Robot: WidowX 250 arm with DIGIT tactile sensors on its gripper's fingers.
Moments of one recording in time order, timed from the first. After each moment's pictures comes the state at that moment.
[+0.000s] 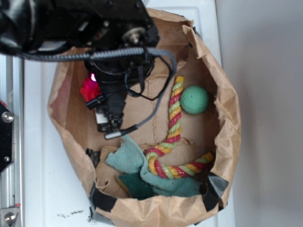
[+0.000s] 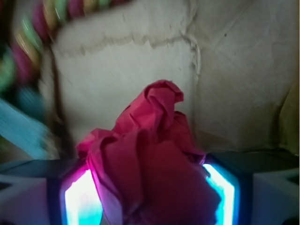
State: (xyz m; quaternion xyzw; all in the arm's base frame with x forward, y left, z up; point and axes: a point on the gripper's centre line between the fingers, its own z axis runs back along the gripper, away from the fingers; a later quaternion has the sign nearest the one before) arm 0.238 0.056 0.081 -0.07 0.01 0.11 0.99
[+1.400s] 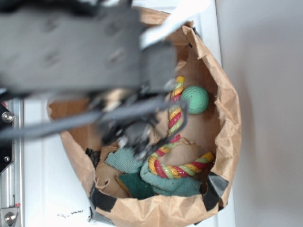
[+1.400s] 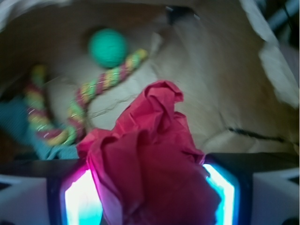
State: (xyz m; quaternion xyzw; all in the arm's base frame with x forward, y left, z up) arm 0.249 0.011 0.161 0.02 -0.11 0.16 0.98
